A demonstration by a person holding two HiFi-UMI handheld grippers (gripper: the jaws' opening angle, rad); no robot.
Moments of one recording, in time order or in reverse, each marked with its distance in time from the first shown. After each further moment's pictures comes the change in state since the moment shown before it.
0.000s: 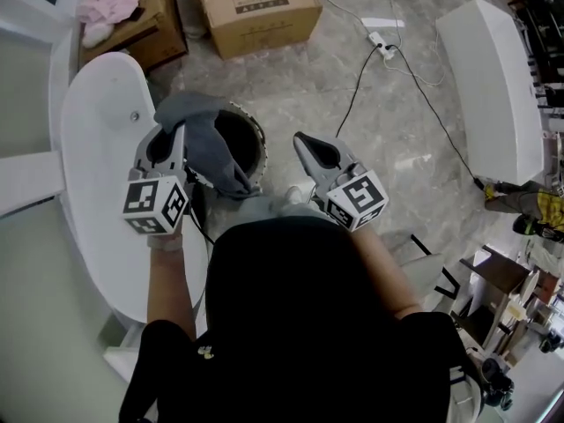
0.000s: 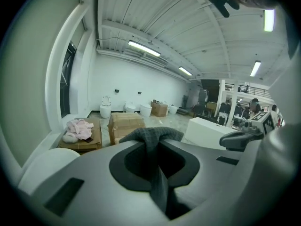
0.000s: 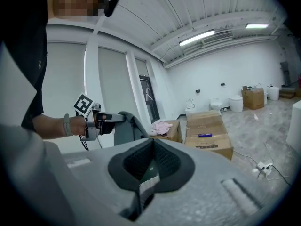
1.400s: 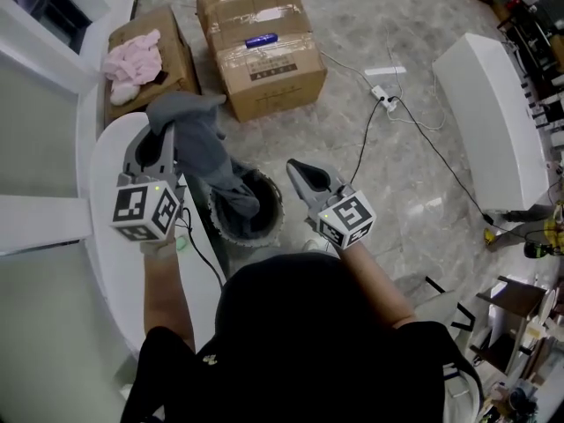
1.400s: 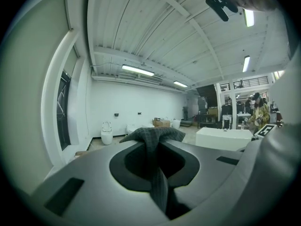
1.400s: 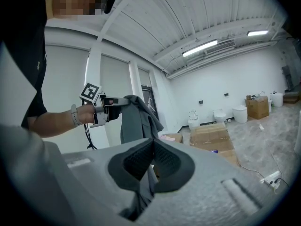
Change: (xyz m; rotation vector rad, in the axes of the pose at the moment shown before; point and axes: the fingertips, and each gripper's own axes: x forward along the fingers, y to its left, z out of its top) left arm -0.003 0.055 0.189 0.160 -0.228 0.028; right arm 0.060 0.010 0.097 -0.039 -0.133 0.015
